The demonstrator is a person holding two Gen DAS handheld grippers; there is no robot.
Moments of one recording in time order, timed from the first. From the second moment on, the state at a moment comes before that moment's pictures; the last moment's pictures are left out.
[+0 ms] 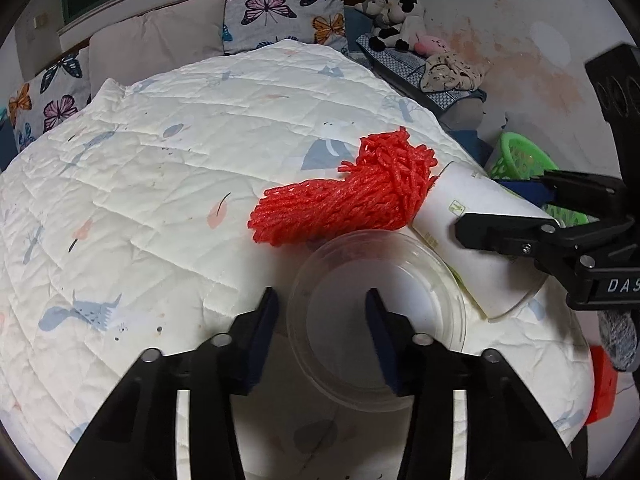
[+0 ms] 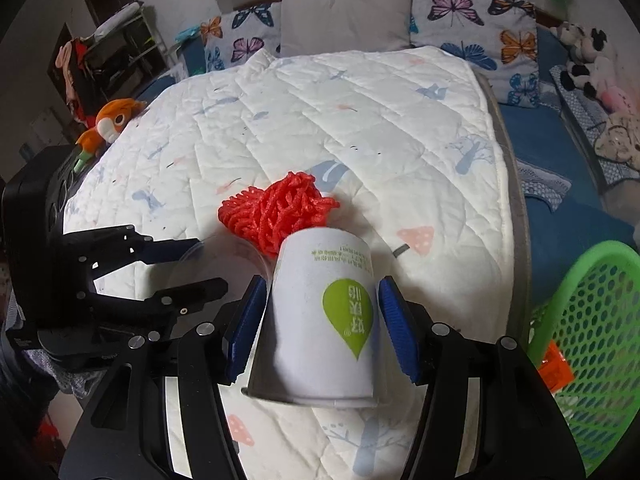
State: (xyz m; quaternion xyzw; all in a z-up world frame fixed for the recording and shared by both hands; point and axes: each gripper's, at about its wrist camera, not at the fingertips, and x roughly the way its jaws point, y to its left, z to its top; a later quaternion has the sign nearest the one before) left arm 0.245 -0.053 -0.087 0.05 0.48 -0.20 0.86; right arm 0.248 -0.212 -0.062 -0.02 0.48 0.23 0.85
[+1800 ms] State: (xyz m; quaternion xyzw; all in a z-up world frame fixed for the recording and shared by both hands) left arm 0.201 -0.122 0.014 0.06 0.37 -0.25 0.89; right arm 0.159 -0.375 -0.001 0.07 0.34 0.05 0.93
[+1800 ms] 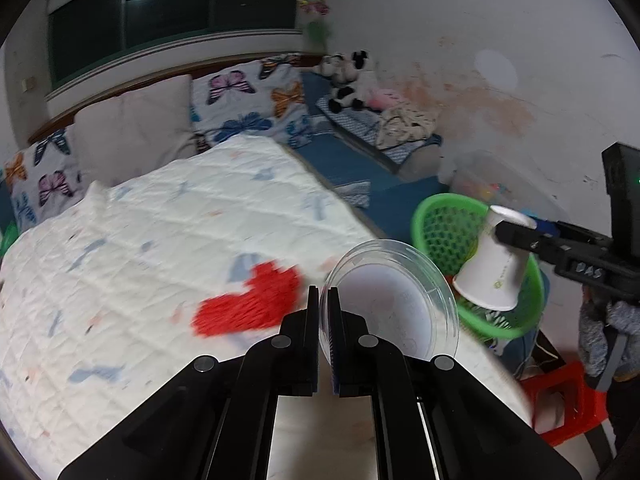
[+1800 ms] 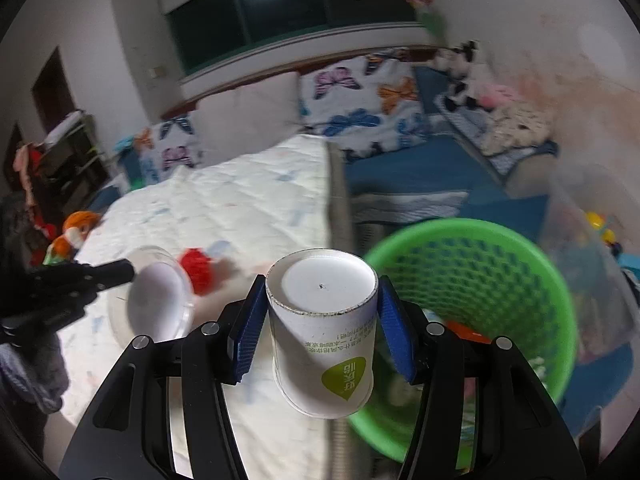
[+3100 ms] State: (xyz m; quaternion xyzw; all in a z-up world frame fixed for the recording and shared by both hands) left arm 0.210 -0.286 -0.034 0.10 0.42 -0.31 0.85; right arm 0.105 -0.458 -0.013 0.12 0.32 -0.01 0.94
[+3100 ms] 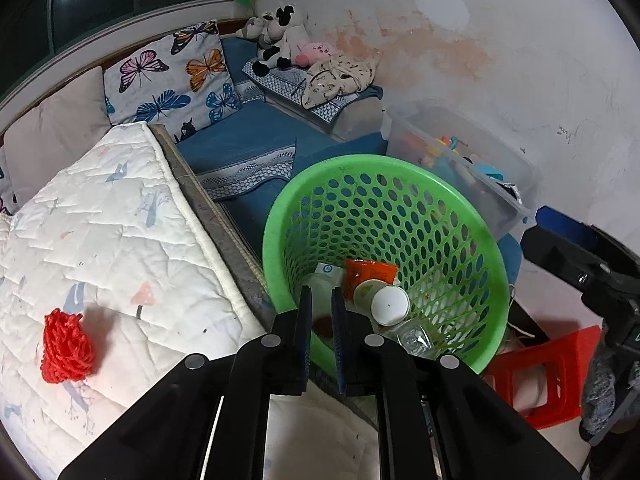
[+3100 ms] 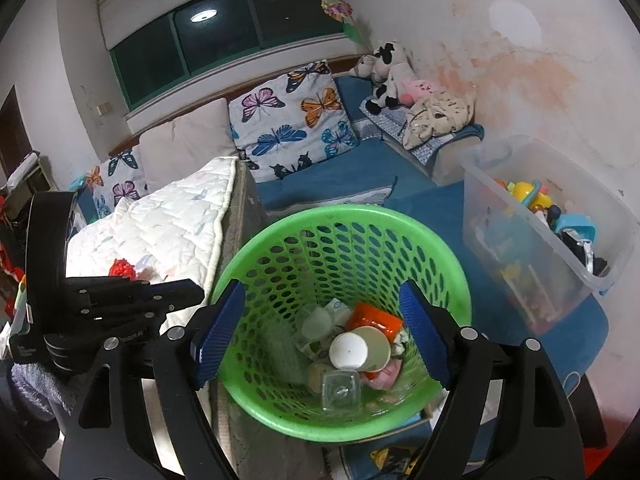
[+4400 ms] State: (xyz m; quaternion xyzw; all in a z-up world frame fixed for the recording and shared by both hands) left arm 0.200 -0.045 -0.020 0.01 0.39 -0.15 0.91; right arm 0.152 -0.230 -0.060 0.04 0.39 0.18 0.90
